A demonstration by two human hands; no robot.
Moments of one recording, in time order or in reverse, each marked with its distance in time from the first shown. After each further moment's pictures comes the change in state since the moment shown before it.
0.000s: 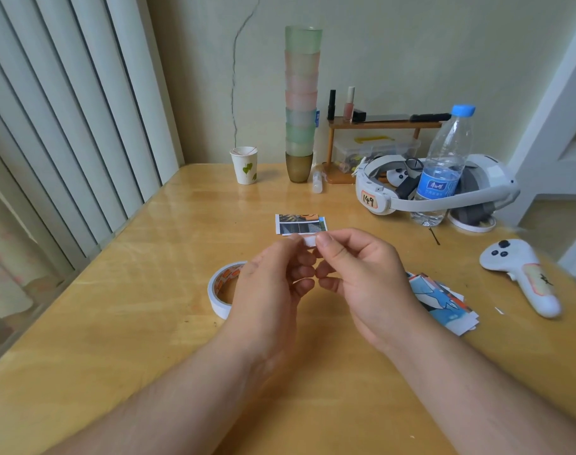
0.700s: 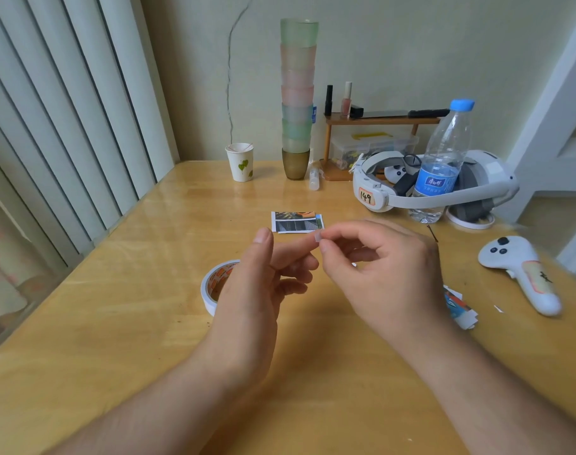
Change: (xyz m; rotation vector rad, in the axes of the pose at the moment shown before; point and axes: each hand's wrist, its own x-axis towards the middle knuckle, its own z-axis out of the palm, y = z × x) left_hand -0.007 -0.005 -0.021 0.174 -0.216 0.203; right_hand -0.006 -0.016 -0.020 -0.743 0.162 -0.810
